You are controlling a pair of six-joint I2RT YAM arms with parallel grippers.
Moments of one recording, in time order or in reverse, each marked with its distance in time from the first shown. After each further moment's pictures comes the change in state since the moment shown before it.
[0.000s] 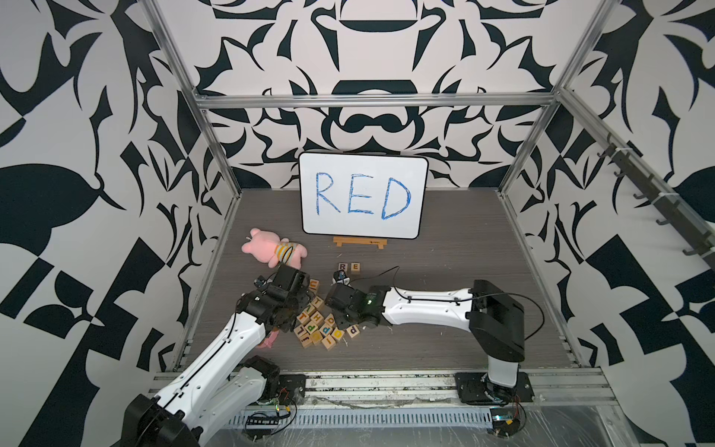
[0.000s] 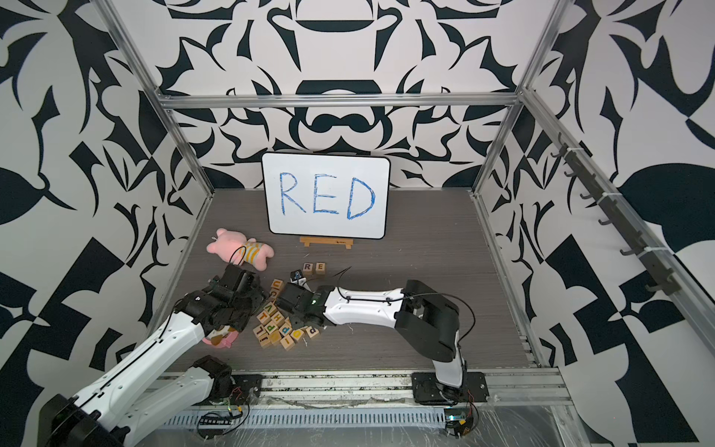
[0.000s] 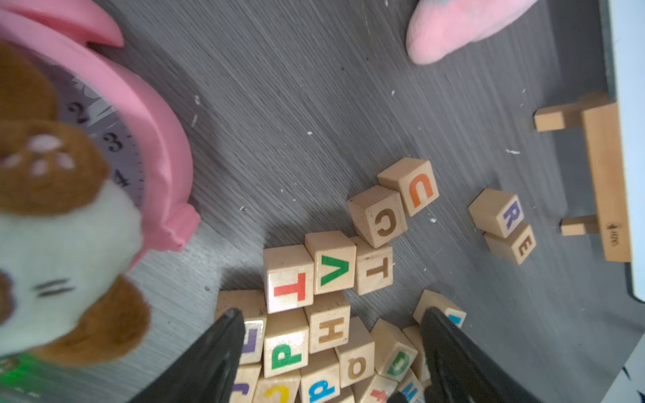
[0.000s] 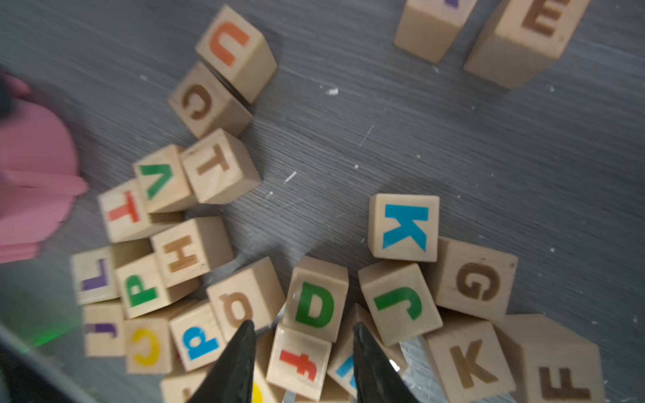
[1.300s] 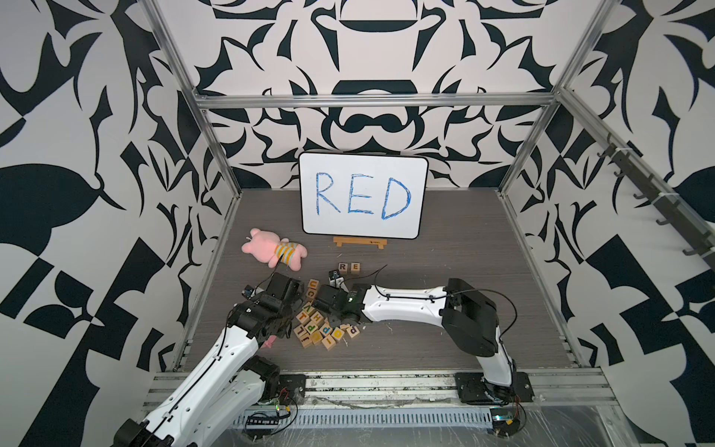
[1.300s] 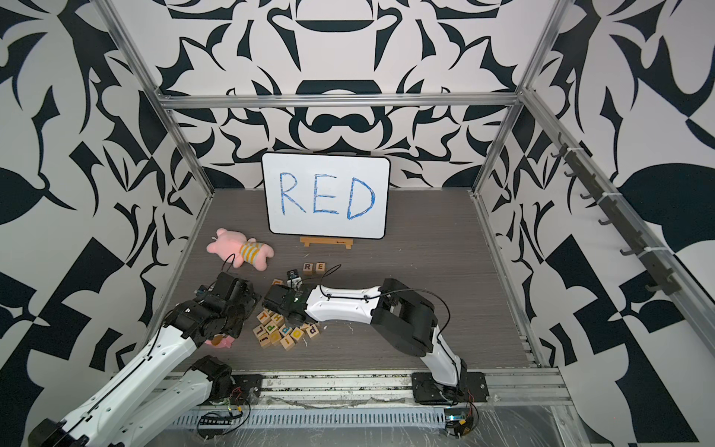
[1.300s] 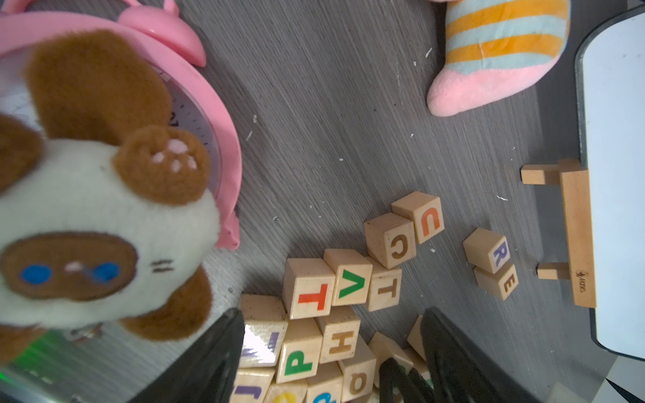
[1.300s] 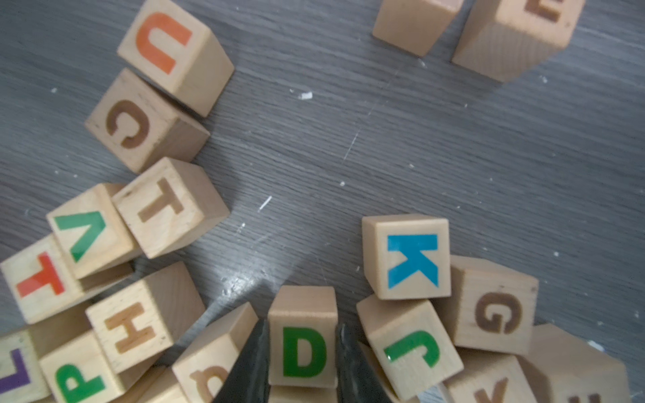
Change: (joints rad) left arm 0.000 -0.108 -0.040 -0.048 -0.077 -0.118; right arm 0.013 0.152 0.177 -0.130 0.074 0.088
